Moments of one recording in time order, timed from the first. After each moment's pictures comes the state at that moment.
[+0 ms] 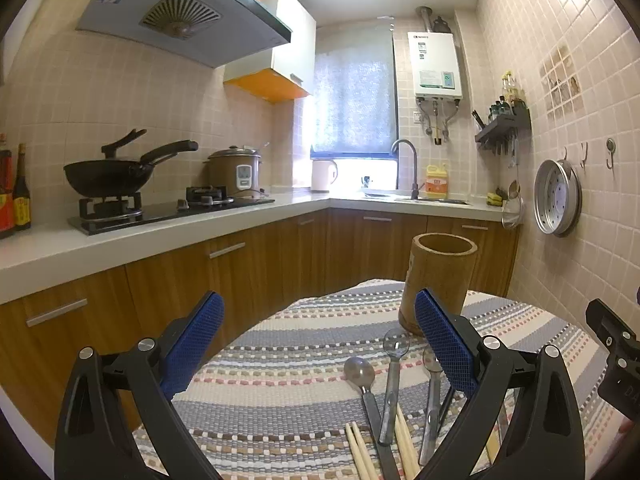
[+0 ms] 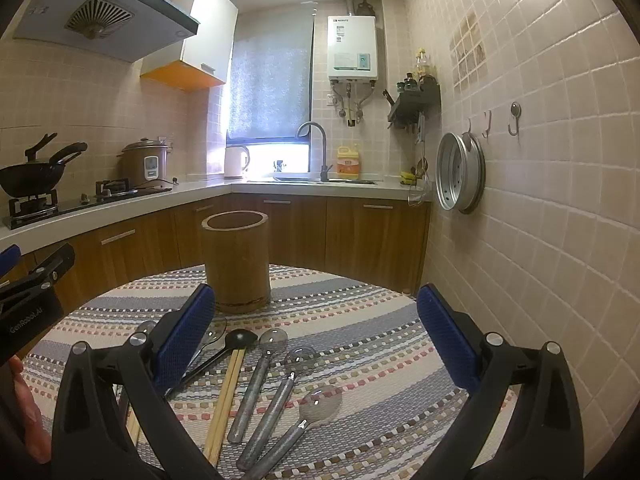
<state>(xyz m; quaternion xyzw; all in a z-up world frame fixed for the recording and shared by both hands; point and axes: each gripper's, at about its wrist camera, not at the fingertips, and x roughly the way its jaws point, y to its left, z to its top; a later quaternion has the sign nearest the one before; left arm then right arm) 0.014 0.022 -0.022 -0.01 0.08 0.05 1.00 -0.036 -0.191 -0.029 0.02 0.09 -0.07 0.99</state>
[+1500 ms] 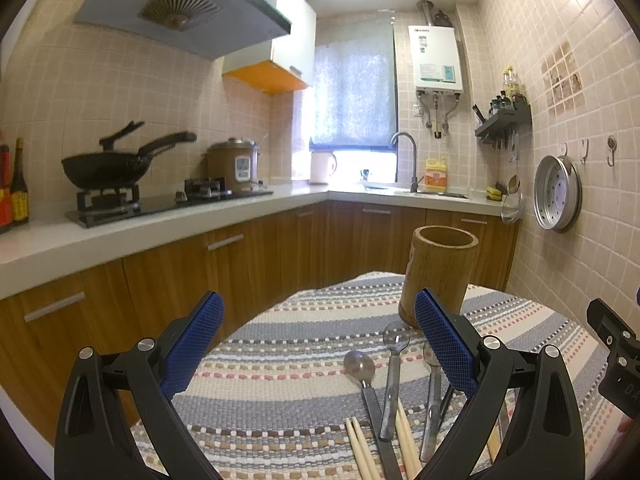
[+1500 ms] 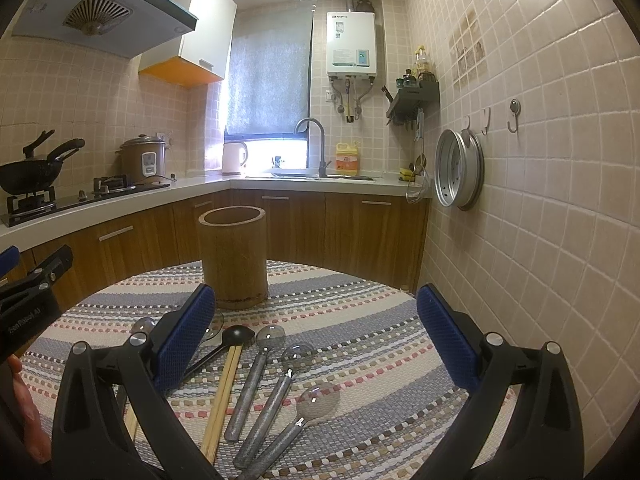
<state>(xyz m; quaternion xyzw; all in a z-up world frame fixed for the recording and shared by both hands) 0.020 0.026 -0.025 -0.02 0.10 0.04 0.99 -0.033 -0.196 -0.030 0.02 0.11 -0.07 0.99</state>
